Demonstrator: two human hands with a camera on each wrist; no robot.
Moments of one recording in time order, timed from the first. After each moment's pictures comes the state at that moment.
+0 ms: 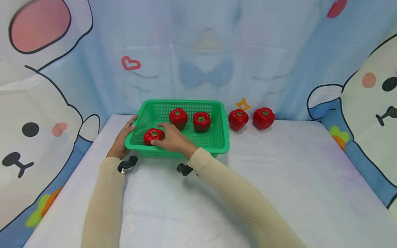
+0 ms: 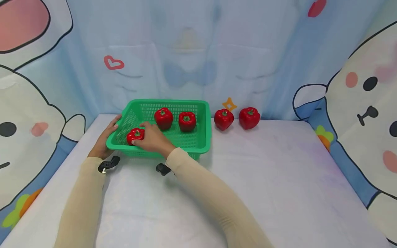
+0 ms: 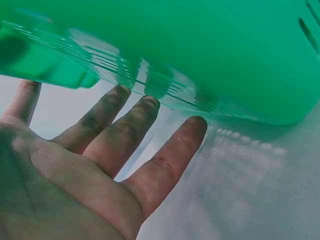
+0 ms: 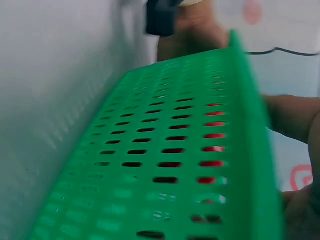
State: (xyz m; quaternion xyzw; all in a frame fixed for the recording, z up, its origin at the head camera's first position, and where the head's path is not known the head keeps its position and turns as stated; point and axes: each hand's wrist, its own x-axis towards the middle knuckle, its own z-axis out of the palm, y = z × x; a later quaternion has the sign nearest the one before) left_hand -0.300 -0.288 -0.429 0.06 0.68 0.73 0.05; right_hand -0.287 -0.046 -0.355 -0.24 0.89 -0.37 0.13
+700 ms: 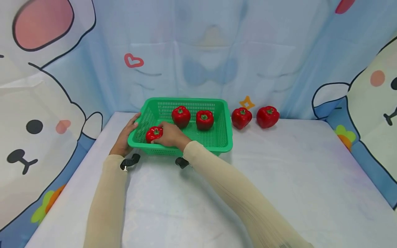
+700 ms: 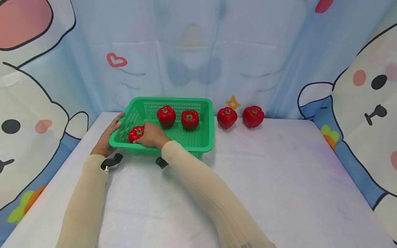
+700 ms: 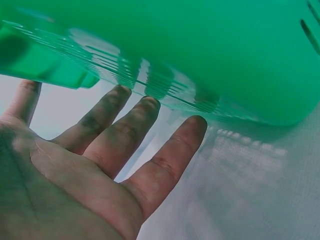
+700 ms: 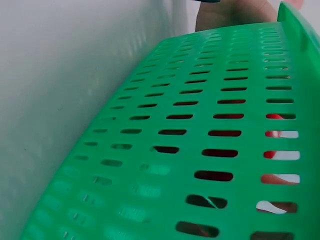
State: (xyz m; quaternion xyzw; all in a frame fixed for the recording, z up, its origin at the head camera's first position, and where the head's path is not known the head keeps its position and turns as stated) left_hand -0.302 -0.290 -0.429 0.05 0.67 0.74 0.05; right_hand -0.308 -0.073 -0.367 -0.23 0.92 -0.29 0.12
